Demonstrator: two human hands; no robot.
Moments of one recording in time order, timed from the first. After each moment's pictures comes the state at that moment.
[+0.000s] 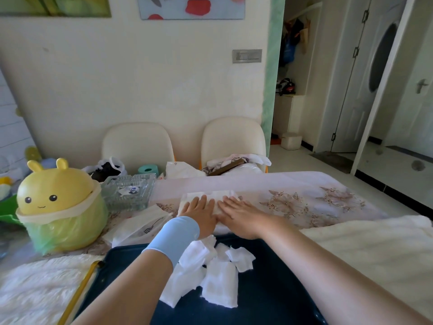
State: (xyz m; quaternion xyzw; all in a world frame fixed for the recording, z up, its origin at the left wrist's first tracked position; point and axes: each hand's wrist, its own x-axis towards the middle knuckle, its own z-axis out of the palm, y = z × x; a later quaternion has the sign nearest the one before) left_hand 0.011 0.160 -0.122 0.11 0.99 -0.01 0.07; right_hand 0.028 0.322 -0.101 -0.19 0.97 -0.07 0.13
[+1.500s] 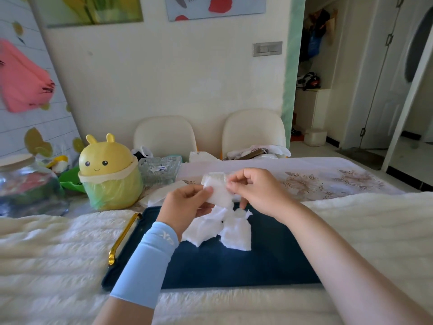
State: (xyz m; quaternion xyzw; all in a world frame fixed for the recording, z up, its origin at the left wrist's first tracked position) left_hand 0.176 0.122 -0.086 -0.03 0.72 0.69 -0.07; right_hand 0.139 0.310 -0.073 -0.17 0.84 -0.51 -0.04
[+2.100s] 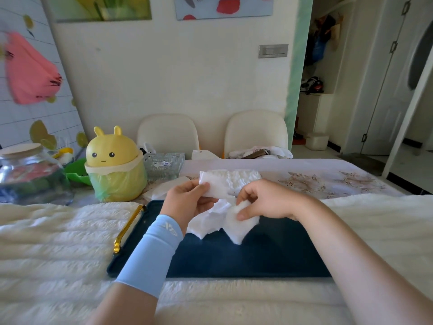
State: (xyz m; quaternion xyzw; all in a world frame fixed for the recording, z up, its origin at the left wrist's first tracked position) left_hand 0.177 0.117 -0.096 -0.07 0.63 0.77 -0.05; right_hand 0.142 0.322 -0.076 -0.21 0.91 -0.35 0.11
